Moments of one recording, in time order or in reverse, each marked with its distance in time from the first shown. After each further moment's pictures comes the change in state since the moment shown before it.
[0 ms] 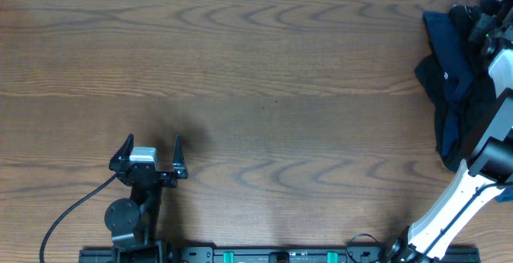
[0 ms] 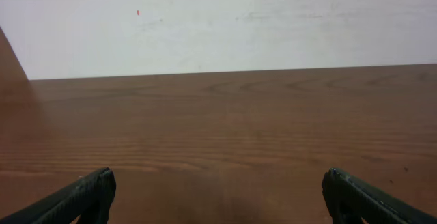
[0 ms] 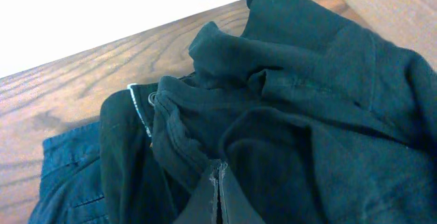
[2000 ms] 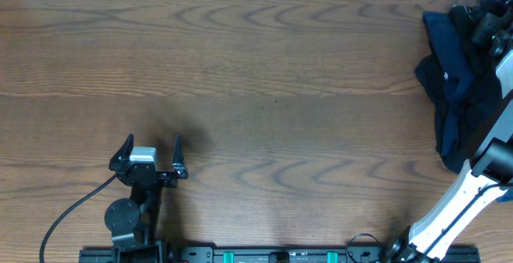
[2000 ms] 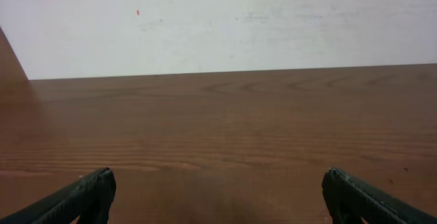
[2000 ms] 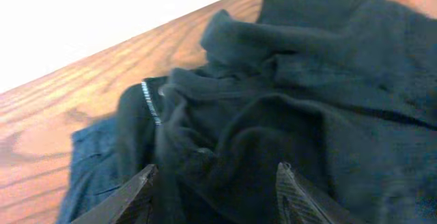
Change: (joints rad) left arm 0.000 0.000 0.000 0.000 0.000 0.000; right arm -0.032 0.010 0.027 -0.055 -0.131 0.073
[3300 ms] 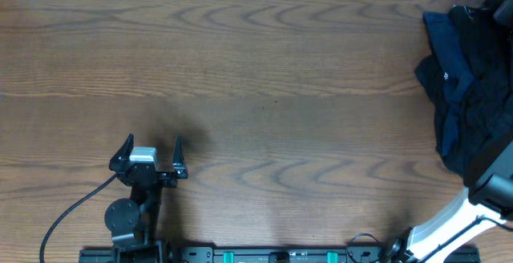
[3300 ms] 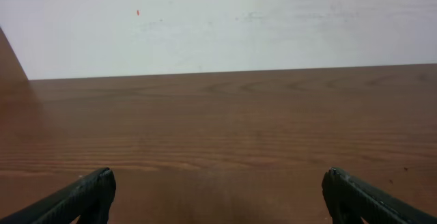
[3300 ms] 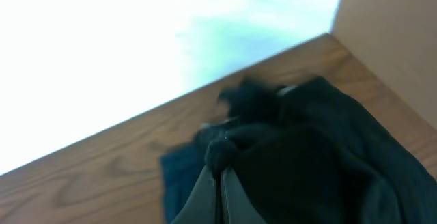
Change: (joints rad) left arm 0.000 0.000 0.000 0.000 0.000 0.000; right arm 0.013 -0.290 -0.005 -0.160 -0.055 0.051
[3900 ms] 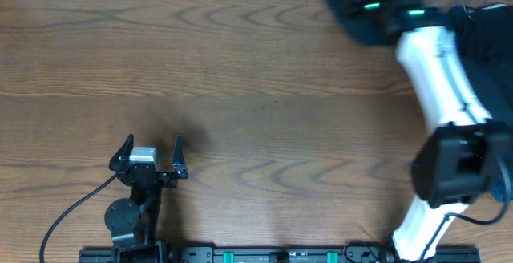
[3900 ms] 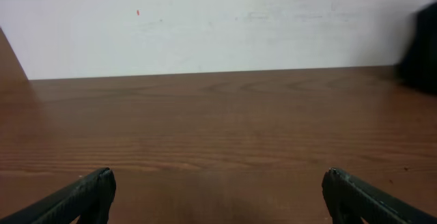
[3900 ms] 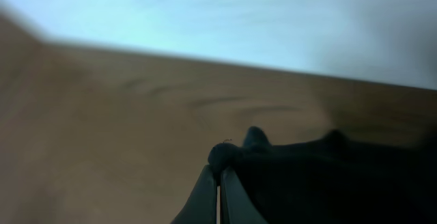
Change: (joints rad) left arm 0.000 0.000 0.000 0.000 0.000 0.000; right arm 0.671 0.003 0.000 -0.074 -0.247 0.037
